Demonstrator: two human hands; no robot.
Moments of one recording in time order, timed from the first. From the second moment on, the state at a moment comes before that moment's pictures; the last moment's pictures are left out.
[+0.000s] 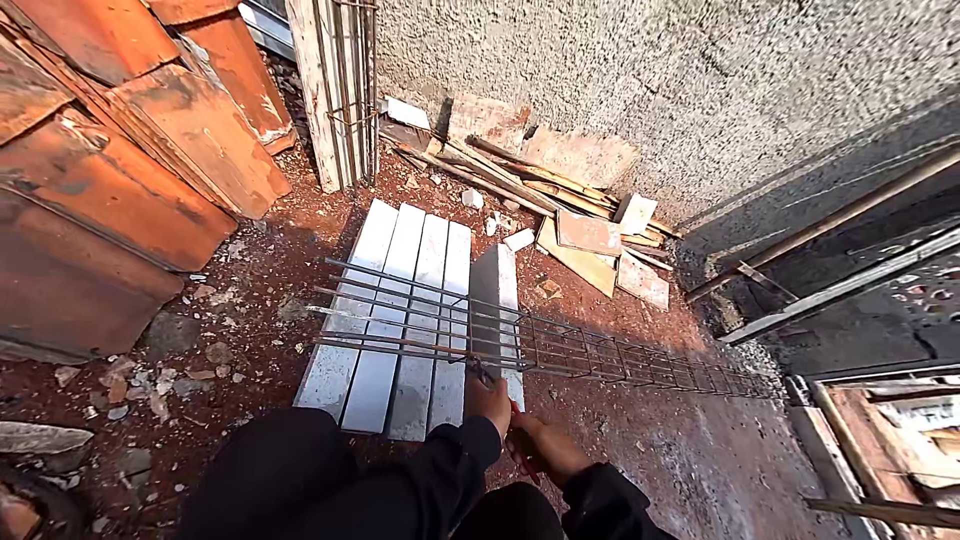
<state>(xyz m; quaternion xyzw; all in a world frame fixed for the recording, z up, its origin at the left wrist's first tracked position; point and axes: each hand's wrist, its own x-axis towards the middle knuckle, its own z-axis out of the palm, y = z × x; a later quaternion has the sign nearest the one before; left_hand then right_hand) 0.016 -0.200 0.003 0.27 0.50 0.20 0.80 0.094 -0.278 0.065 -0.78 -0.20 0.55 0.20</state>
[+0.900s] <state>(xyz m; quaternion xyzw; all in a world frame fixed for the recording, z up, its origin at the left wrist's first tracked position) 0.030 -0.211 -0.010 0.01 0.47 0.28 0.84 0.088 -0.301 0.027 -0.89 -0.38 0.20 -0.15</state>
